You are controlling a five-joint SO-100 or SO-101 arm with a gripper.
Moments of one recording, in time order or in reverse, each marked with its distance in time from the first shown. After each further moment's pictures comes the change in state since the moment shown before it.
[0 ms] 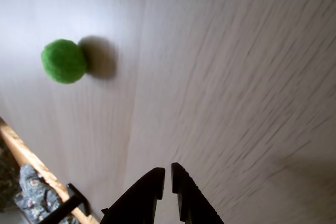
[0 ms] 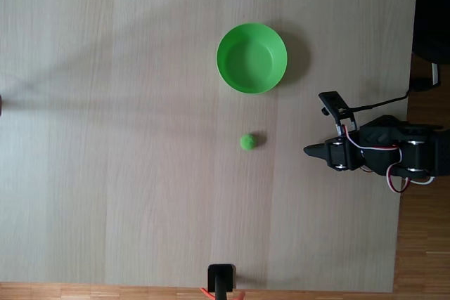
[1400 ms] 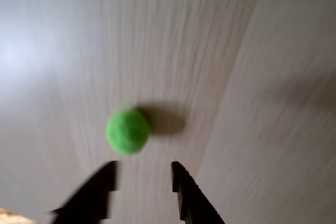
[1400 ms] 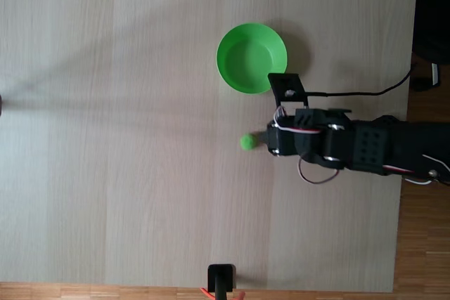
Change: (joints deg) arm 7.3 -89.9 -60.6 -5.9 -0.3
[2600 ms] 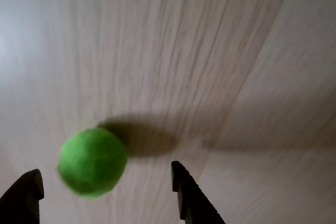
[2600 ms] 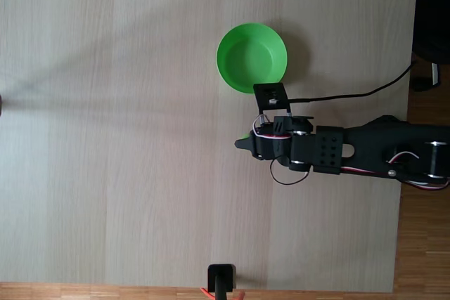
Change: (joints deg) arm -4.0 -16.5 -6.6 -0.2 -0.3
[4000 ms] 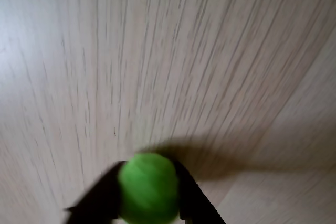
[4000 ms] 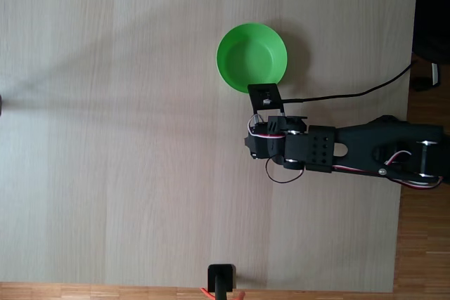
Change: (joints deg) arm 0.1 -2.5 0.0 -6.1 0.1
